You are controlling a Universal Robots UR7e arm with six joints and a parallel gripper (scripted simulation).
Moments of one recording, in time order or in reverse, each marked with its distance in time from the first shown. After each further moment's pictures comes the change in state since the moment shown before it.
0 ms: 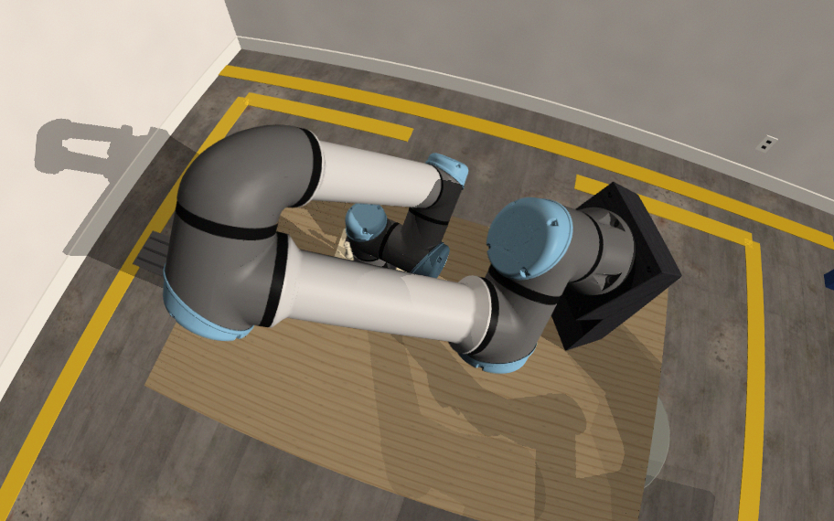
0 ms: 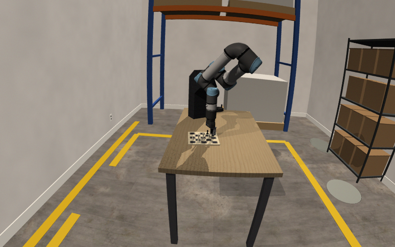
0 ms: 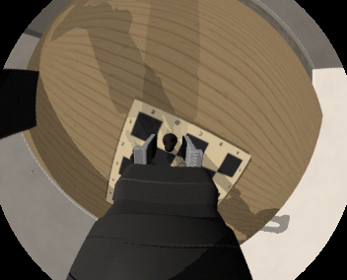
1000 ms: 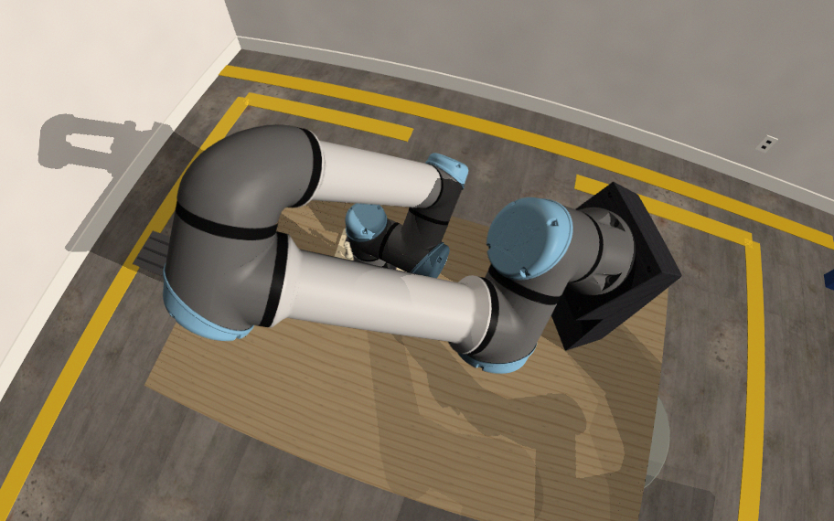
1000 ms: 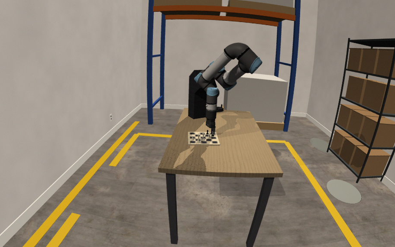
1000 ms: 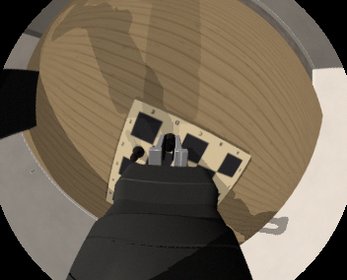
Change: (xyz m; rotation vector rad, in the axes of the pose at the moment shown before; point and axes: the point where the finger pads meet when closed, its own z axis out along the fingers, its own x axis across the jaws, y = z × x) arm 0.000 0.000 0.000 0.000 0.000 0.000
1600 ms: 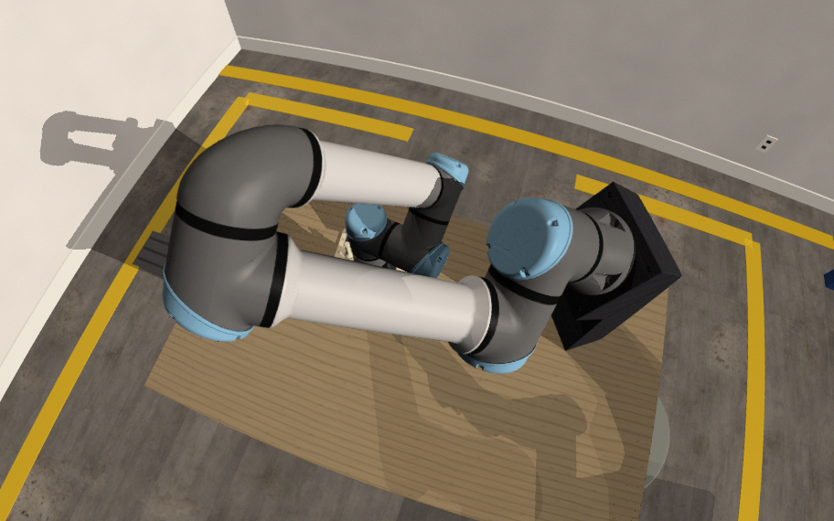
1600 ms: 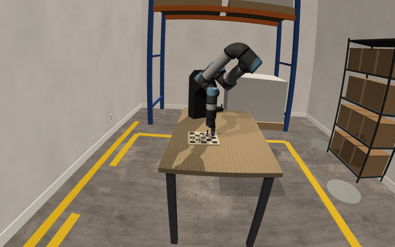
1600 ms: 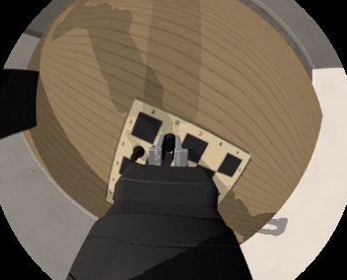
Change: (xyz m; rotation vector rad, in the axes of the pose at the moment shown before) arm 0.000 0.000 -0.001 0.000 0.000 0.000
